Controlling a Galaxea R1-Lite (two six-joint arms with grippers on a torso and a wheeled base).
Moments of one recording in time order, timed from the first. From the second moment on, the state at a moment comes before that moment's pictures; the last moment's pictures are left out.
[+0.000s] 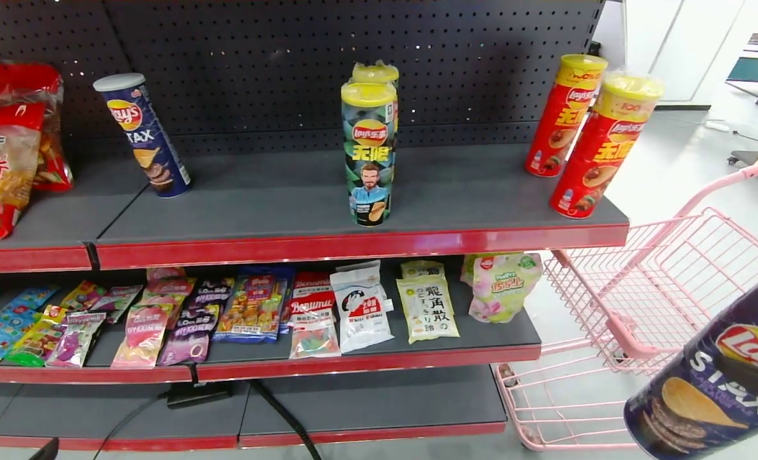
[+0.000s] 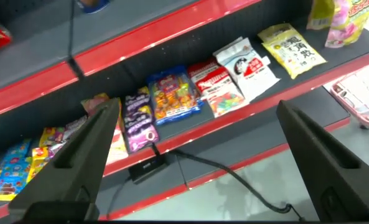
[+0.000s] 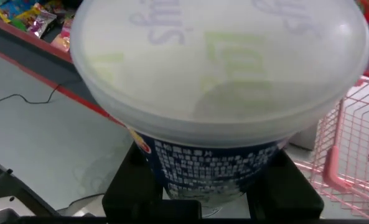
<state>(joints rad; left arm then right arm) 0.08 0.47 -0.32 0.02 -0.26 0.33 0.19 0.76 -0.44 -0.10 0.33 -0.15</state>
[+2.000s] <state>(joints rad) 0.08 0.47 -0.31 0.02 -0.26 0.33 0.23 0.74 -0.44 -0.10 0.45 -0.13</state>
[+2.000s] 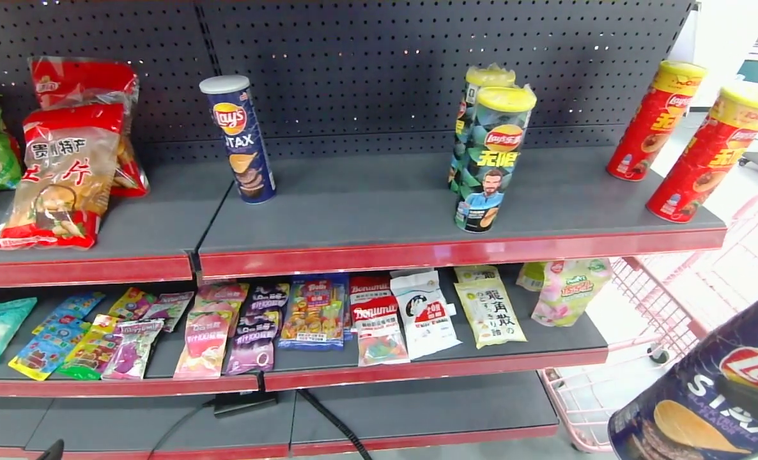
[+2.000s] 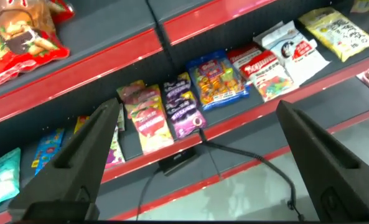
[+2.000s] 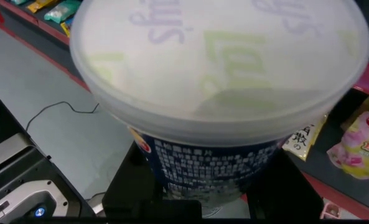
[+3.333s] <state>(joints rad) 0.08 0.47 -0.31 0.02 -0.26 0.33 0.24 0.76 -0.49 -0.10 0.45 -0.14</state>
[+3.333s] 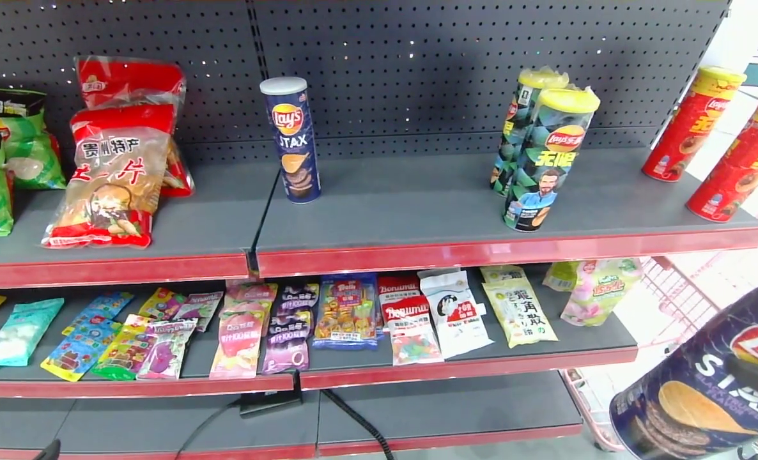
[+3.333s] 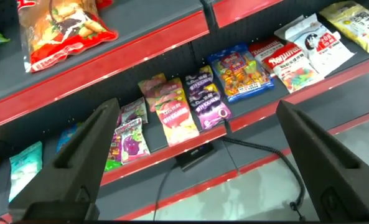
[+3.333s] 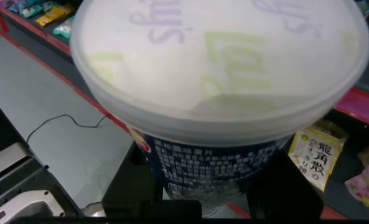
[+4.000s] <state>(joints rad) 0.08 0.45 -0.31 0.02 -0.26 0.33 0.29 0.82 -0.55 -0.10 0.45 -0.14</state>
